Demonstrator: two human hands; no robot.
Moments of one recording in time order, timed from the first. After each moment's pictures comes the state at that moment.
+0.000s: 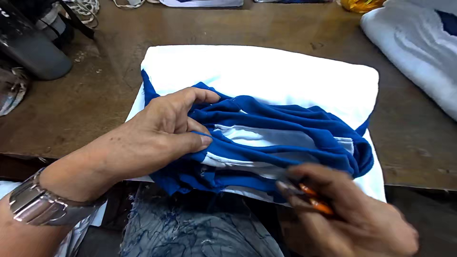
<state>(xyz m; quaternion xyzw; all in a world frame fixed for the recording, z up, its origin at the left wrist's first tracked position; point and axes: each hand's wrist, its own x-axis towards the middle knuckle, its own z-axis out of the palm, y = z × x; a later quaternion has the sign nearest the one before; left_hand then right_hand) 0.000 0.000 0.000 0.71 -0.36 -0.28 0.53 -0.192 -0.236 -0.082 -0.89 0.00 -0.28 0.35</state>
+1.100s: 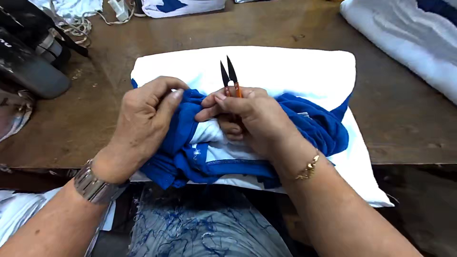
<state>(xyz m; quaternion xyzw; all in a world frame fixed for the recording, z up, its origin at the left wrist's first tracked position) 0.022 -0.011 -0.029 0.80 -0.45 0.12 0.38 -0.058 -0.218 -0.035 -0.63 0.02 0.03 0.78</state>
